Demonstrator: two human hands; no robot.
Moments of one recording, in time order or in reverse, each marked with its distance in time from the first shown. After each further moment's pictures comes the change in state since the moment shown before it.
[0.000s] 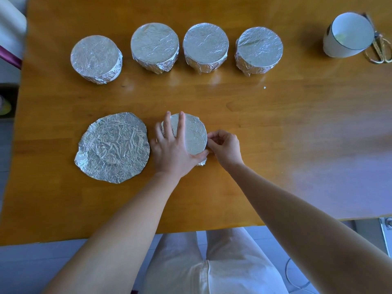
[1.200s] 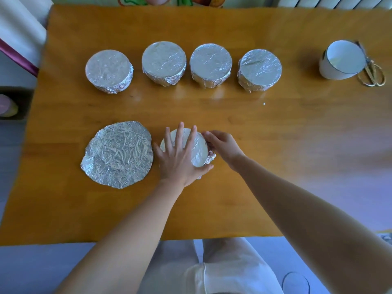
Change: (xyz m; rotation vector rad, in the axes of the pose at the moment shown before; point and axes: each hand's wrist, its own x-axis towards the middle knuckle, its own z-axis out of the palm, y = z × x) left_hand -0.002 0.005 -0.011 0.055 -0.178 0.067; right_hand 0.025 -0.033 -0.008 0.057 -0.274 0.044
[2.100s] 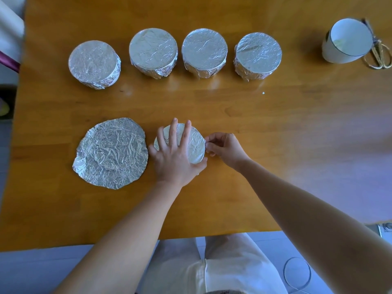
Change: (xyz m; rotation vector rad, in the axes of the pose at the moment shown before) left_hand 0.001 0.002 0.013 0.029 0.169 -0.038; right_hand -0.008 0.024 -0.015 -0.069 -0.058 -0.079
